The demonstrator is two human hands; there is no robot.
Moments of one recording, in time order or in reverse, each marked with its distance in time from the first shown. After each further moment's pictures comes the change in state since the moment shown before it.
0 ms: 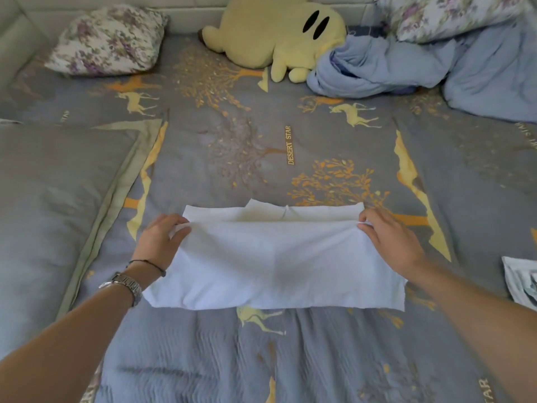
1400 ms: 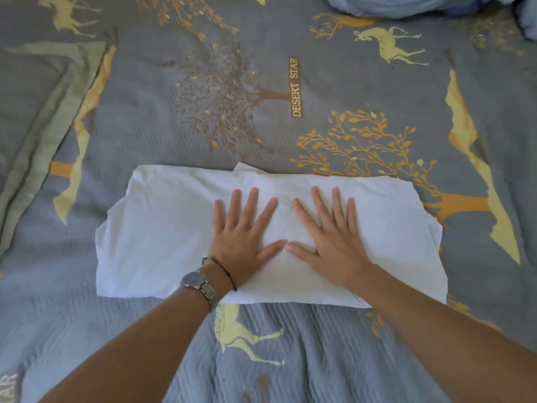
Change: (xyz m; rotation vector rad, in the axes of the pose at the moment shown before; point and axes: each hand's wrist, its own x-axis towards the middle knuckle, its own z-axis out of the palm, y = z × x) left_hand 0.024 0.050 0.195 0.458 -0.238 0.327; right_hand 0.047 -0.034 0.164 -0.240 -0.237 -0.118
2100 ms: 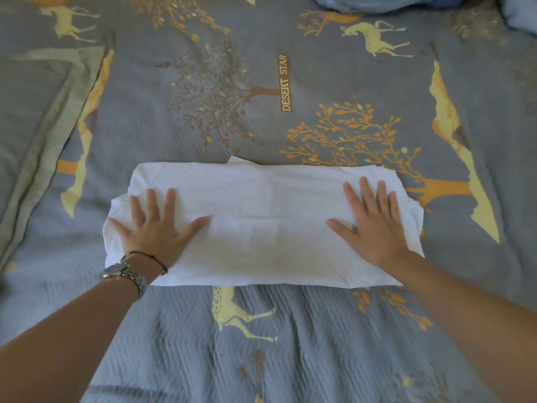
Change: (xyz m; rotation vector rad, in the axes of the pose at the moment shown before) left_hand -0.040 -0.092 -0.023 0.015 -0.145 -0.530; right_hand -0.030 0.070 -0.011 0.055 0.020 0.250
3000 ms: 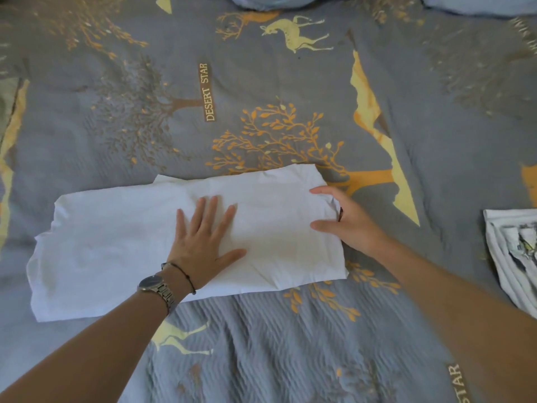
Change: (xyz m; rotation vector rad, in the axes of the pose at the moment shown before) left_hand -0.038 0.174 0.001 0.210 0.032 0.622; right_hand -0.008 0.089 -0.039 1.238 -0.212 0.042
